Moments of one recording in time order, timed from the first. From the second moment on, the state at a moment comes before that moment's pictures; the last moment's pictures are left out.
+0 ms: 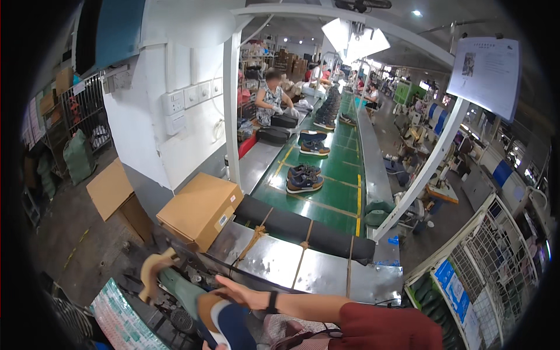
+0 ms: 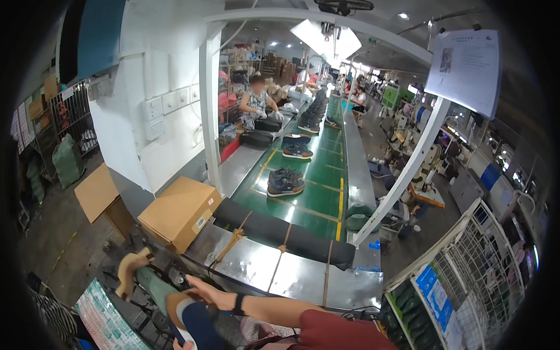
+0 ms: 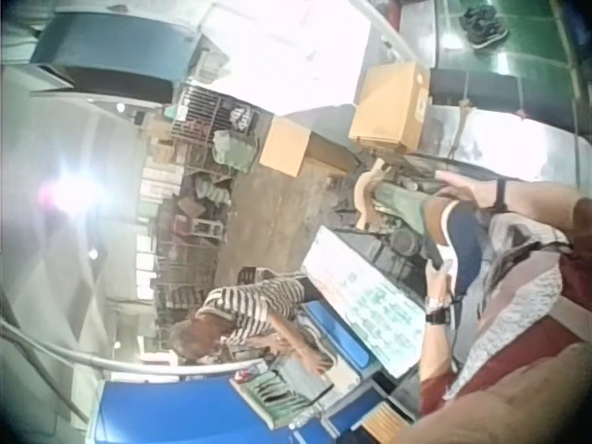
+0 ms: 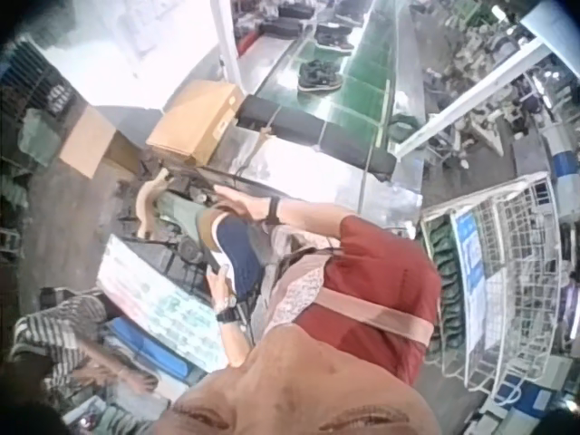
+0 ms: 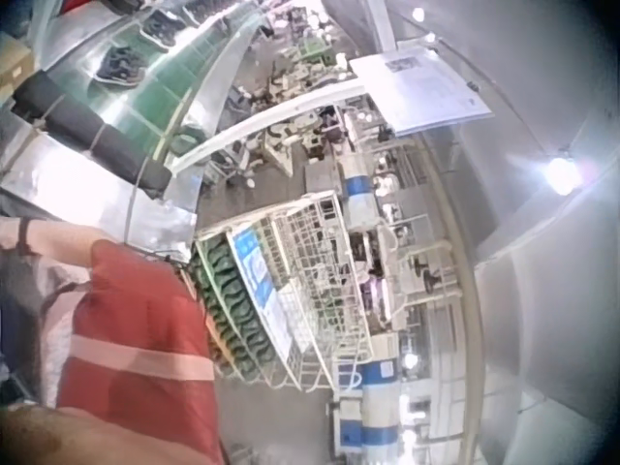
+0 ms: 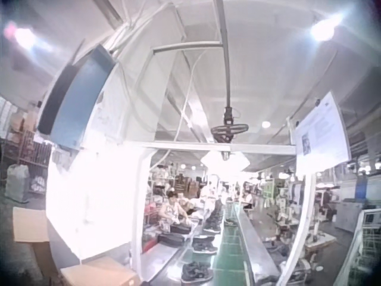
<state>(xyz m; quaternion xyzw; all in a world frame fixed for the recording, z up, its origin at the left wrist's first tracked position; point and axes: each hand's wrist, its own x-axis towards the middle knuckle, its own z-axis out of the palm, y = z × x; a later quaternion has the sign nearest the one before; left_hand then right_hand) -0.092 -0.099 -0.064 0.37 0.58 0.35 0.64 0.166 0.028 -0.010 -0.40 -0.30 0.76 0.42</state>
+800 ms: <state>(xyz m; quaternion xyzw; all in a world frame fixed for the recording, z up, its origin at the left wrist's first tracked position) 0.189 0.081 -0.123 0.75 0.61 0.15 0.21 0.469 -0.063 -0.096 -0.77 -0.49 0.25 0.33</state>
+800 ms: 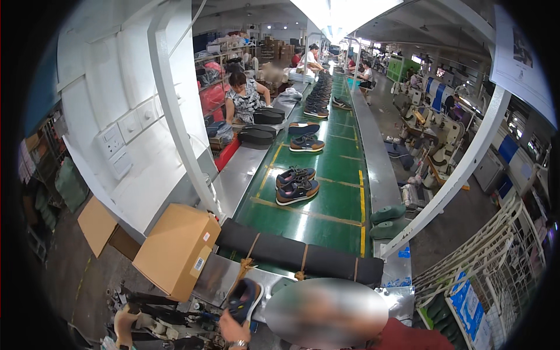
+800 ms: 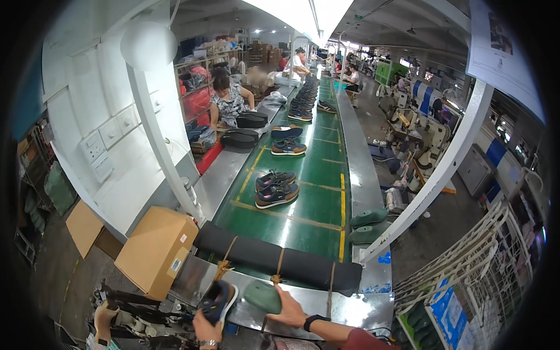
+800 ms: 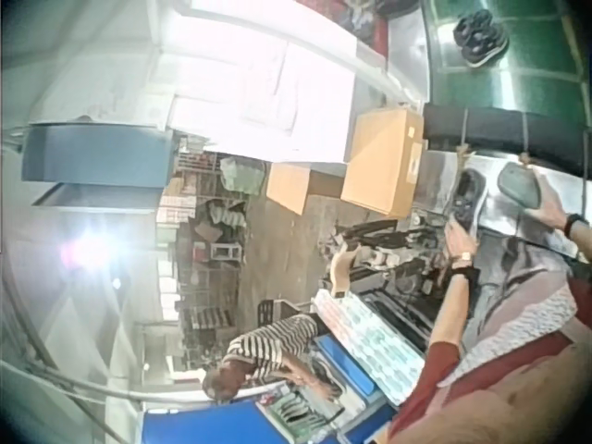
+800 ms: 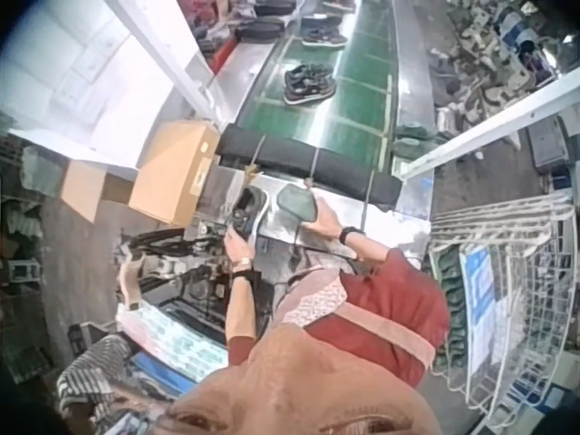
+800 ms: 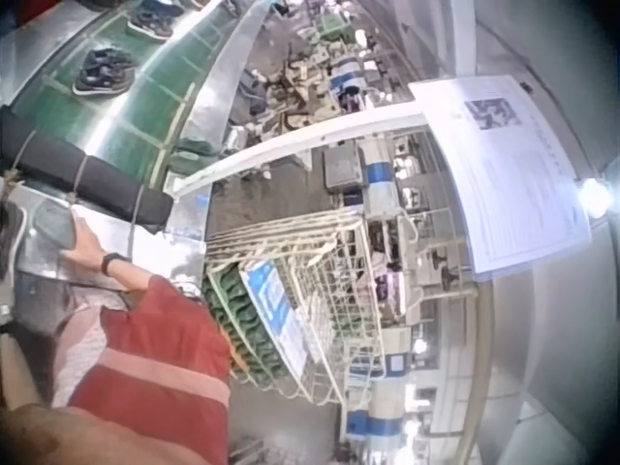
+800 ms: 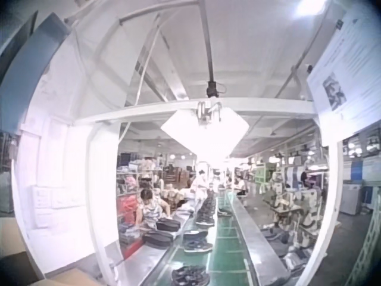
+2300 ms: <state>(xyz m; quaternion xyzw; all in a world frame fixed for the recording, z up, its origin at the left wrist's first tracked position) -0.403 -0.105 -0.123 0.49 0.82 -0.19 0.23 0.320 -0.151 -0.166 -0.83 -0.42 0.33 0.17</state>
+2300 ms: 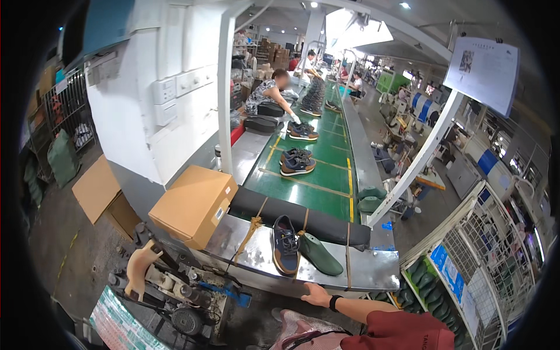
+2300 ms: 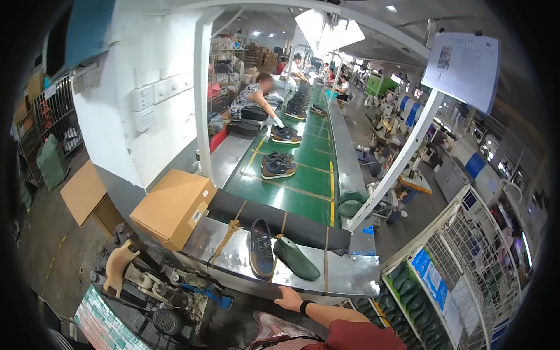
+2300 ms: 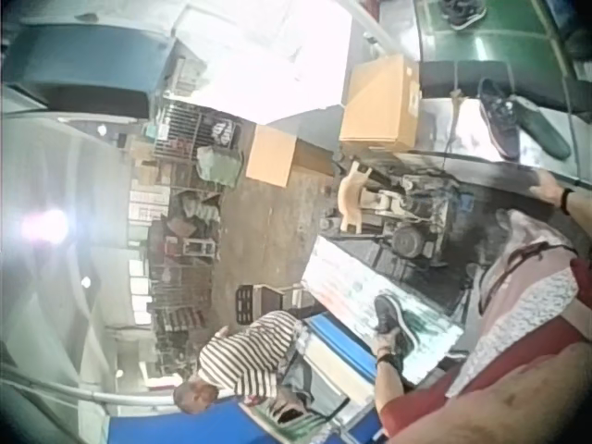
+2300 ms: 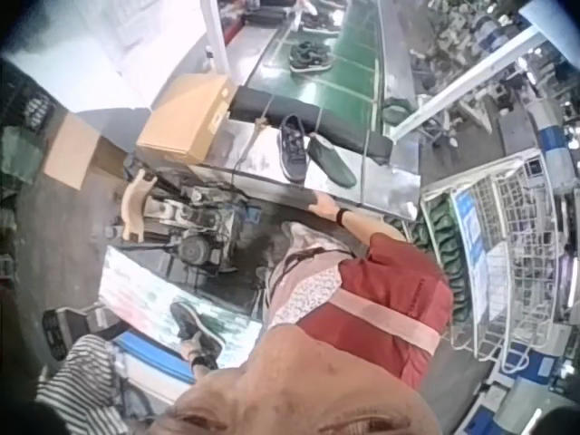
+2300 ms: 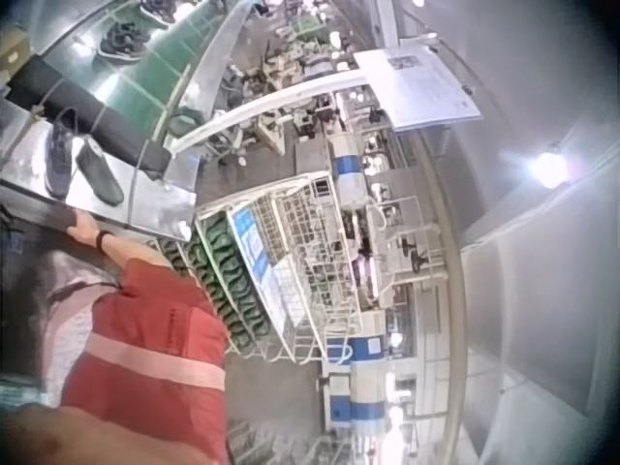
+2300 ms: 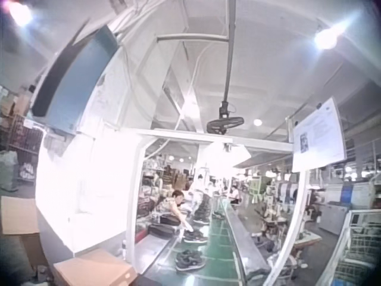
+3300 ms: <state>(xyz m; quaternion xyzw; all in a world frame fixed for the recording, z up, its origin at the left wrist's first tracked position) 0.009 0.018 -0.031 0.65 0.60 0.46 0.10 0.149 0.109 0.036 -0.43 -0.78 0.32 0.33</state>
